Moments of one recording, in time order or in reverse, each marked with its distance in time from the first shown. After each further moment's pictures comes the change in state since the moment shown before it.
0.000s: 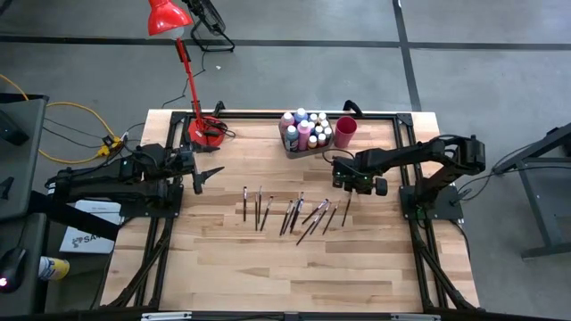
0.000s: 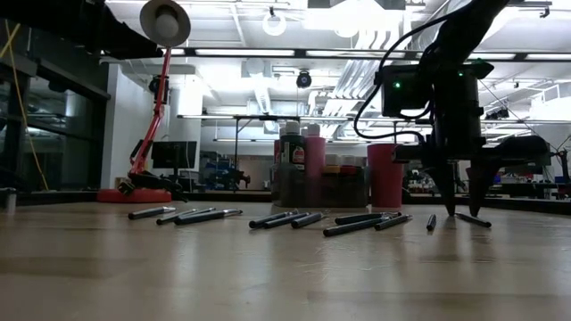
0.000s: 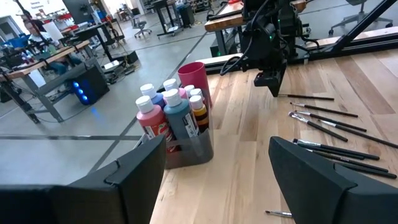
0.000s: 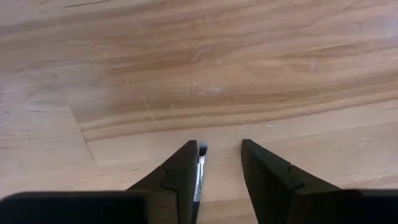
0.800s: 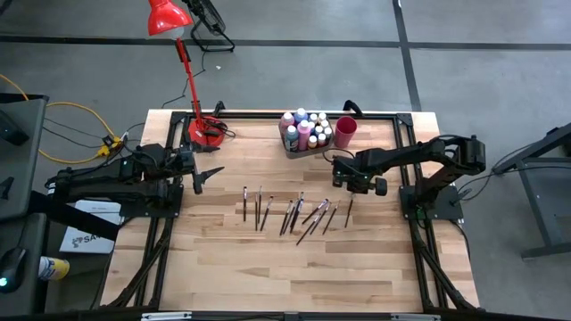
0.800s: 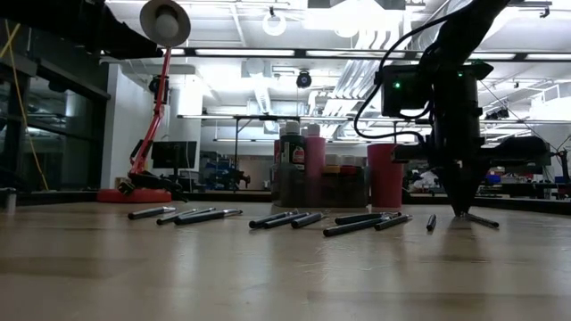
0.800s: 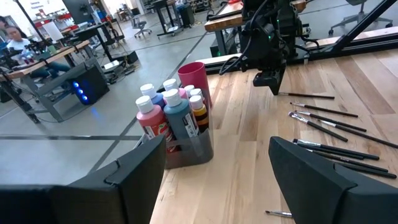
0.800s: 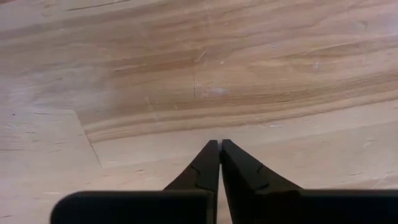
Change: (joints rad) left arm 0.000 0.000 0.000 0.000 0.000 0.000; right arm -0.001 0.000 -0.001 0.017 -0.019 0.013
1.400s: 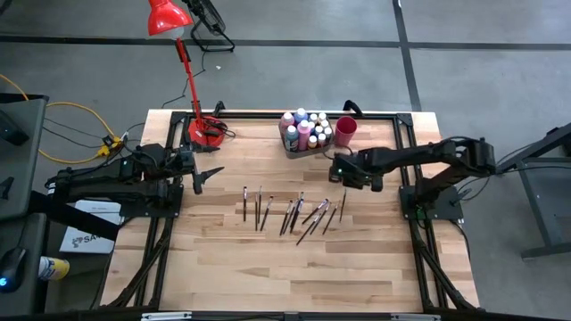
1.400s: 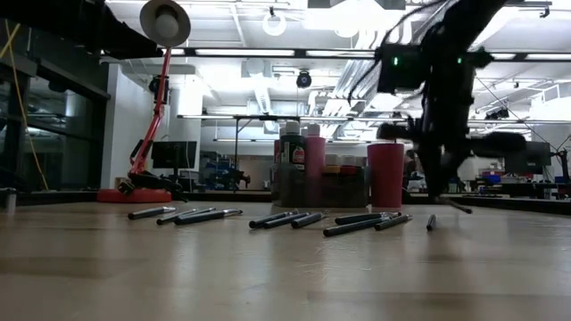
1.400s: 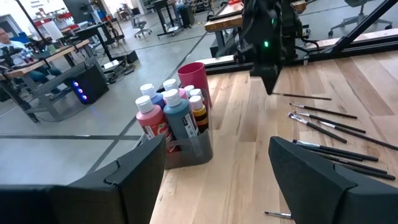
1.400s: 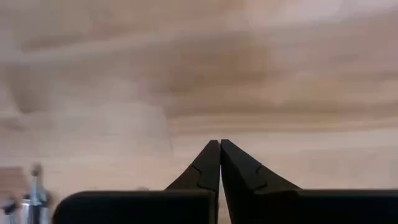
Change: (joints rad) left arm 0.000 0.000 0.000 0.000 0.001 -0.007; right arm 0.030 -0.100 0.032 0.017 0.101 -0.020
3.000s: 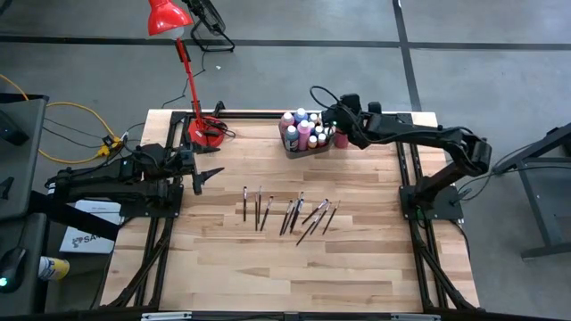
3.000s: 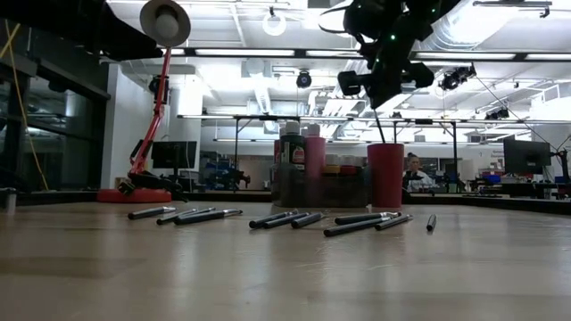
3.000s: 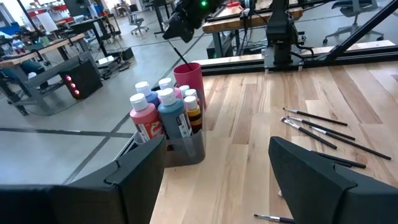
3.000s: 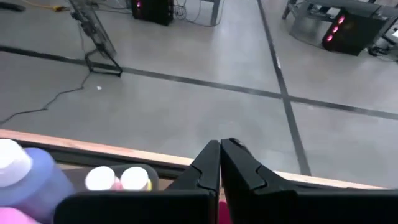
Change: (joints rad) left arm 0.000 0.000 0.000 0.000 0.009 -0.058; right arm -0.209 0.022 0.376 0.188 0.895 -0.896
